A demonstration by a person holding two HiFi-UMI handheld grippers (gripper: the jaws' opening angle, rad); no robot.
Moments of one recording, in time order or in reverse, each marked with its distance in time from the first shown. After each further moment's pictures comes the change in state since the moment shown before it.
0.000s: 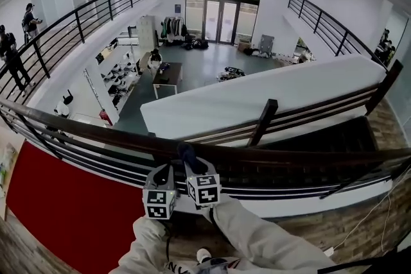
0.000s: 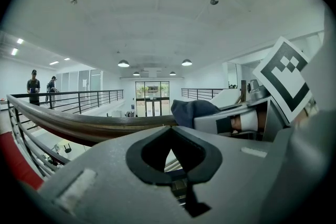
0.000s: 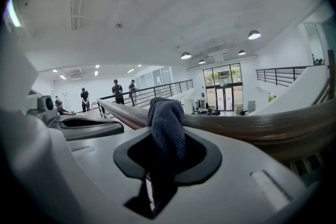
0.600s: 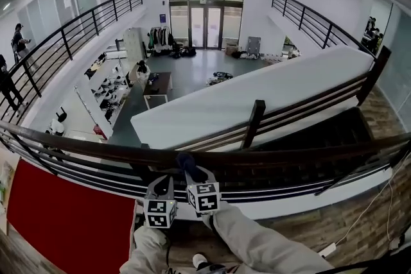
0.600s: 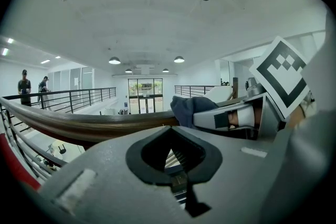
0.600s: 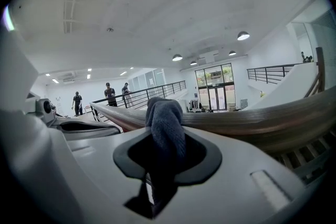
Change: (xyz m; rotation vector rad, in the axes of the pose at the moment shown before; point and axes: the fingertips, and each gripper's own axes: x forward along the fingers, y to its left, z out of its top) left arm 0.019 -0.099 -0.001 0.024 0.042 -0.066; right arm -0.063 -0.085 -0.012 0.049 -0.012 -0.064
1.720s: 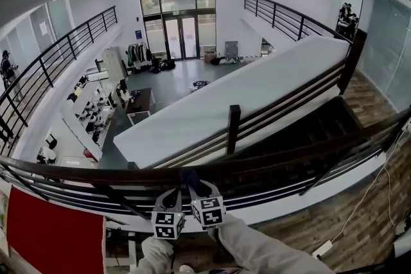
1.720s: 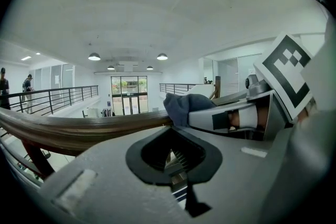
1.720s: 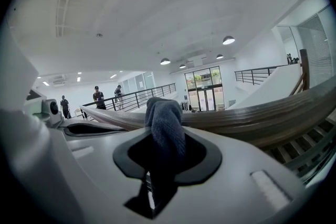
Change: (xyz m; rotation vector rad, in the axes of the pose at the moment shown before) left arm 0.076 -0.208 0.020 0.041 0.026 -0.162; right arm -0.115 -0.178 -0.005 0.046 -0.029 -0.100
